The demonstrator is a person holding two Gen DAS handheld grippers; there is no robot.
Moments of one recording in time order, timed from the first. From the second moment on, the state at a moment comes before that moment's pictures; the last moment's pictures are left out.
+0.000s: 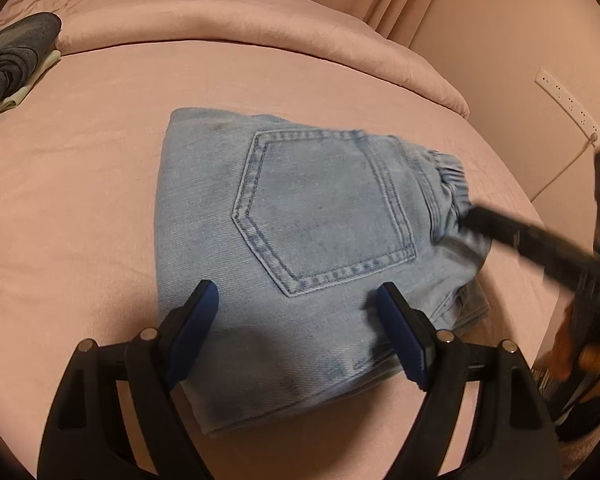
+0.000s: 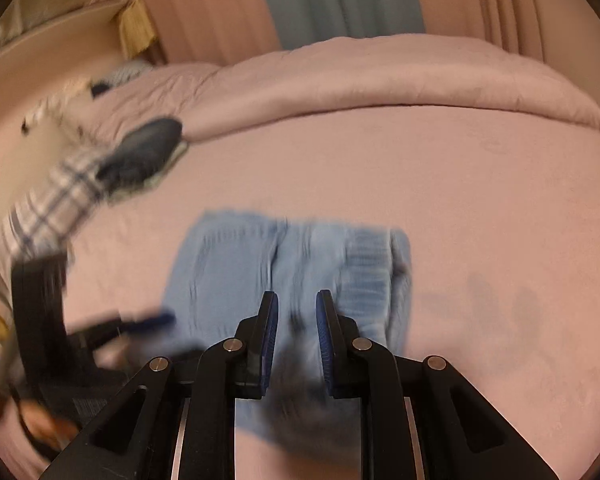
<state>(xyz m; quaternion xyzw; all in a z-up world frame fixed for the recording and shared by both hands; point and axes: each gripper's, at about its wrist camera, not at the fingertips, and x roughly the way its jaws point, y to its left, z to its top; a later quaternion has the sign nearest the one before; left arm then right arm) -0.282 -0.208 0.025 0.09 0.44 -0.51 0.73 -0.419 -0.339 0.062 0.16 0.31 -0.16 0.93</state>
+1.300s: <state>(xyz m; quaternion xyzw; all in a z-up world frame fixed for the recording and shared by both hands) -0.258 -0.135 0.028 -0.03 0.52 -0.47 0.71 -0.481 -0.365 0.024 0.33 0.28 -0.19 0.88</state>
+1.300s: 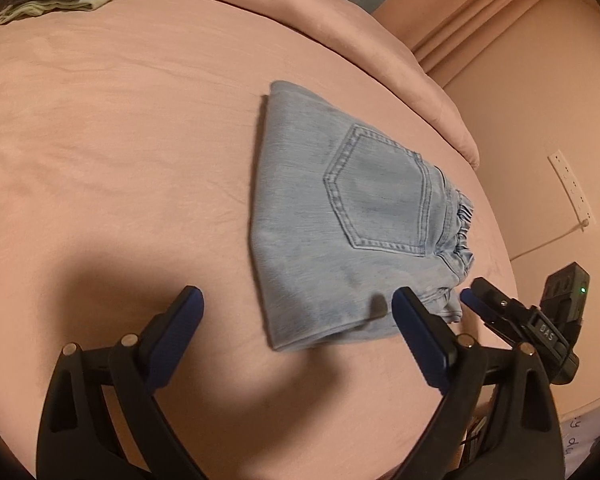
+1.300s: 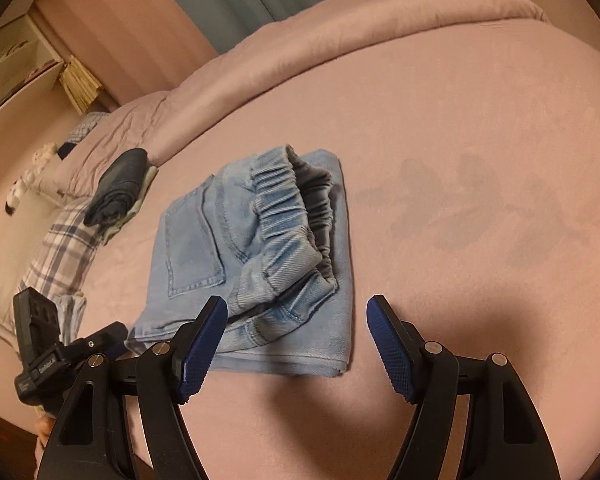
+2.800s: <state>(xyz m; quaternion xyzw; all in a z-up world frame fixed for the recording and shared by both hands) -0.252 -0.180 0.024 0.02 0.52 -0.49 0.70 -0.450 -0.393 0.010 0.38 0.30 -0.13 0.87</state>
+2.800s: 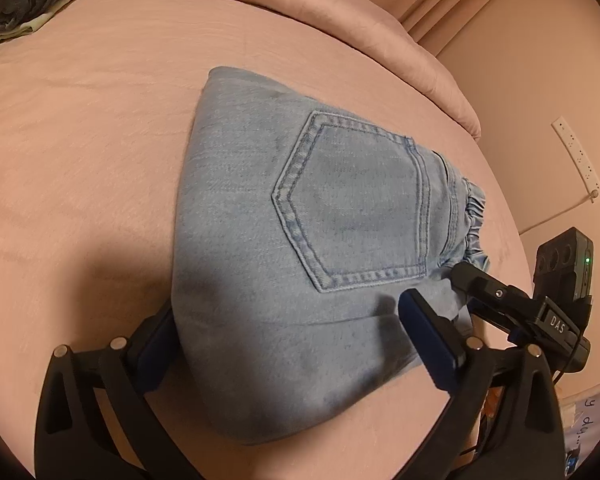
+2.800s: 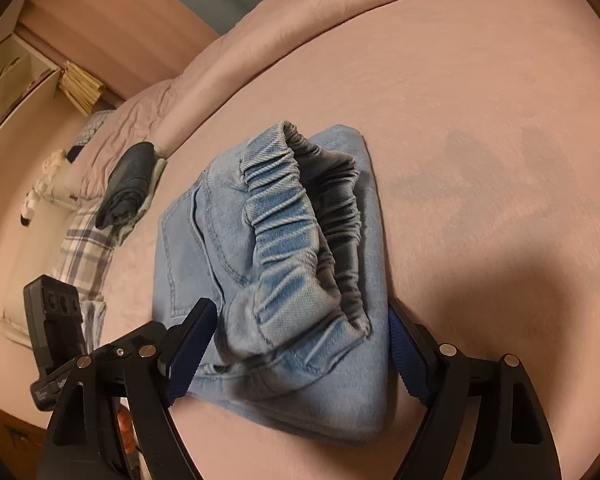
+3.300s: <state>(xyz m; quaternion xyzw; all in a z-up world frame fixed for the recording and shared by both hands) -0.247 -0.192 0.024 0.04 0.52 -0.48 0.70 -0.436 -0.393 0.010 0.35 0.30 -0.14 0.88</state>
